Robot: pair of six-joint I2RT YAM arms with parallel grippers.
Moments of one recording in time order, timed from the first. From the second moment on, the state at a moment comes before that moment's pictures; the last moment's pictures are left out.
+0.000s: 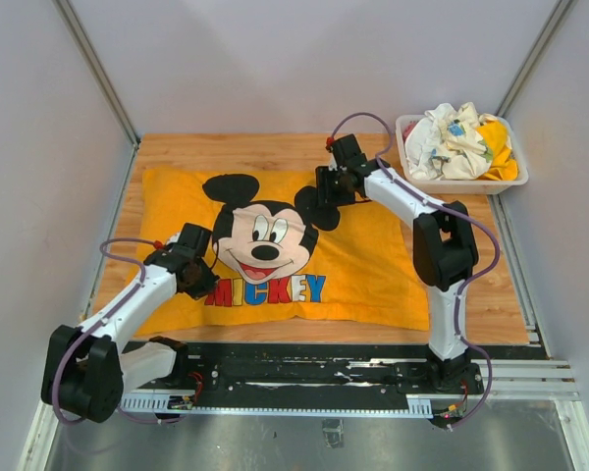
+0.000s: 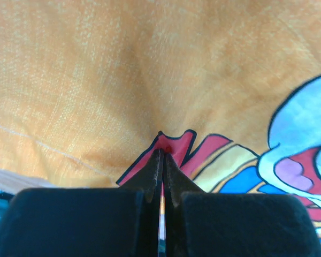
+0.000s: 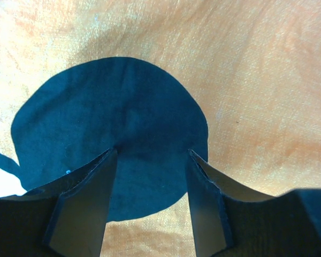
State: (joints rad) left arm -0.28 1.12 0.61 -0.70 -0.19 -0.94; right arm 0.46 2.06 1.69 -0.56 -0.11 0.32
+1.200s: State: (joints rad) left arm -0.30 0.85 0.66 -1.04 -0.22 -0.98; right arm 0.75 1.54 1.24 -0.53 -0.25 0.28
